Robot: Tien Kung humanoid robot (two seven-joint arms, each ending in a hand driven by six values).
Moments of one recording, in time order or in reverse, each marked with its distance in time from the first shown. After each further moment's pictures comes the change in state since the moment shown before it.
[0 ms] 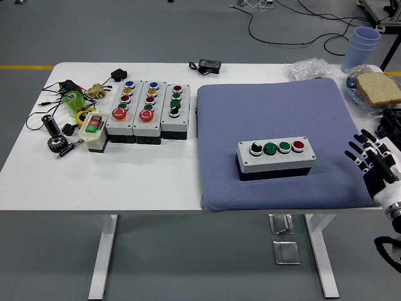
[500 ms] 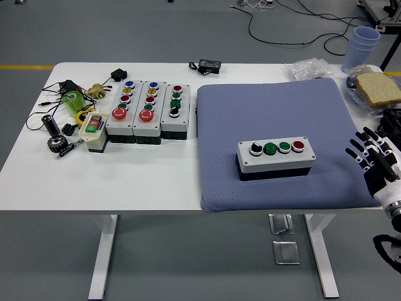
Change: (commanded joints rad) left arm -0.003 -0.002 -0.001 0.000 0.009 -0.004 0.005; right arm 0.005 0.002 -0.004 -0.002 0.015 -0.009 0.017
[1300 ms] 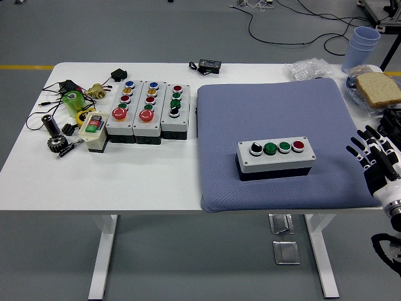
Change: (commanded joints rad) left arm -0.002 0.003 -0.005 0.000 0.019 -0.004 0.003; right arm 0.003 0.002 -0.007 0.006 0.047 -0.012 0.029
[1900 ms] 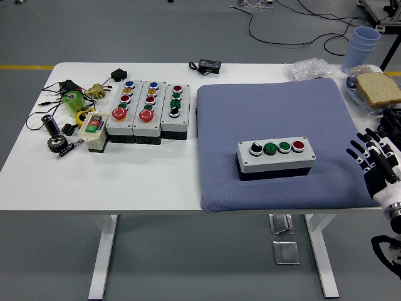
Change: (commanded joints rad) left arm 0.006 -0.002 0.006 0.000 0.004 -0.003 0.001; right arm -0.010 0.000 -0.005 -0.006 0.008 -0.004 0.001
